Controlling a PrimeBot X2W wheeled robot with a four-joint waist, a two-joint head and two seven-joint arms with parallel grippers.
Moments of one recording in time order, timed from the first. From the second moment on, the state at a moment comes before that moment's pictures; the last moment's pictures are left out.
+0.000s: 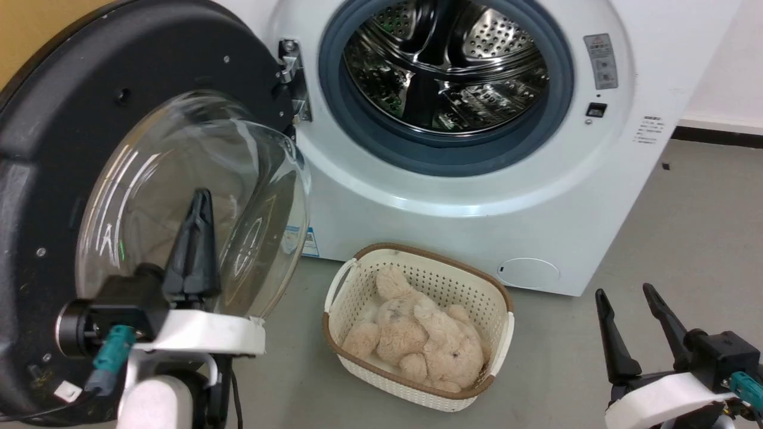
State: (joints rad) left arm -0.14 0.05 -0.01 -0.16 -0.09 0.01 -0.08; right arm 0.01 -0.05 -0.06 0.01 0.08 0.13 -0.08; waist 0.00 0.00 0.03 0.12
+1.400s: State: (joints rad) left arm -0.45 0.15 0.51 0.05 -0.81 -0.03 -0.03; right arm 0.00 -0.05 -0.14 0.03 0.13 0.13 -0.17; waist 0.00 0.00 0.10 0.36
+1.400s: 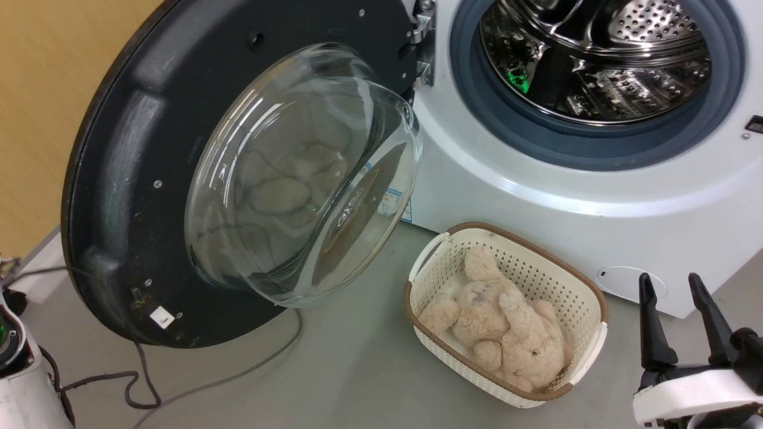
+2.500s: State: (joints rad) left arm -0.28 0.10 0.49 0.20 -1.39 -0.11 0.52; right arm -0.02 -0.05 -0.20 0.02 0.18 0.13 -0.24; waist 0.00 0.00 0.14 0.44
